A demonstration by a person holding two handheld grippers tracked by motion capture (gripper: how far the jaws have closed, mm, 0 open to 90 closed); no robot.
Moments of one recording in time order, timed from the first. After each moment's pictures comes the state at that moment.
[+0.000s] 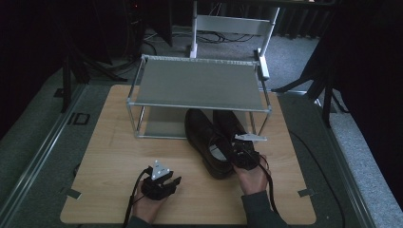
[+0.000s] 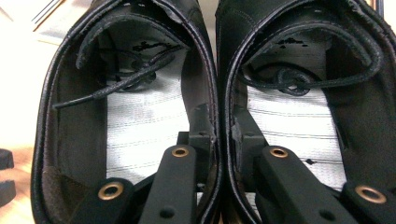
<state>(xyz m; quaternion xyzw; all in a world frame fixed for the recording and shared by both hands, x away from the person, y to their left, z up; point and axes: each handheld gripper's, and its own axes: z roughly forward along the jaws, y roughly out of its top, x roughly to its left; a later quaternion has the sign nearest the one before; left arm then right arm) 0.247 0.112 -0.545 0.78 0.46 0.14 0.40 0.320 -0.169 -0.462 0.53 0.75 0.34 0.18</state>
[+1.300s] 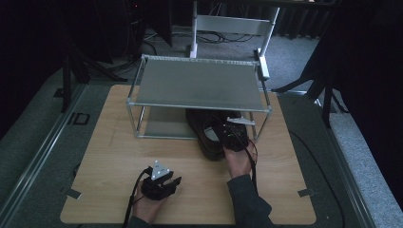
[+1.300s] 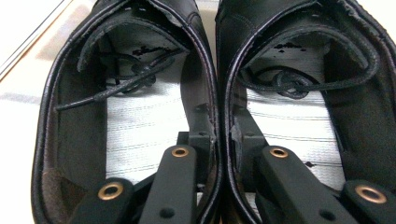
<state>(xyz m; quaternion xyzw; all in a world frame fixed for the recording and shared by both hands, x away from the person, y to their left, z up) 0.246 0.113 -0.545 0.78 0.46 0.14 0.40 0.375 -0.140 -0.464 0.58 0.71 0.35 0.22</state>
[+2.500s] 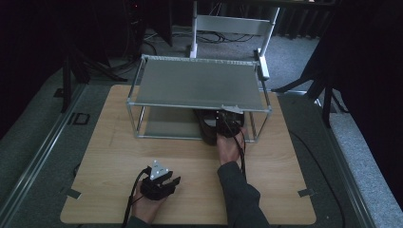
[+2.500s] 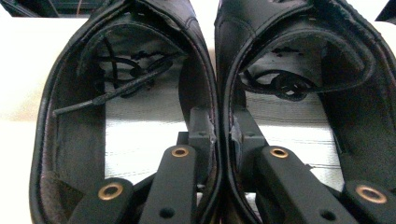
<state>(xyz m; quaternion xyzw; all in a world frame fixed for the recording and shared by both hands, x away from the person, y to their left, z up) 0.246 0.116 -0.544 0.78 0.46 0.14 0.40 0.424 -0.115 -0.473 0.61 0.66 0.33 0.30</state>
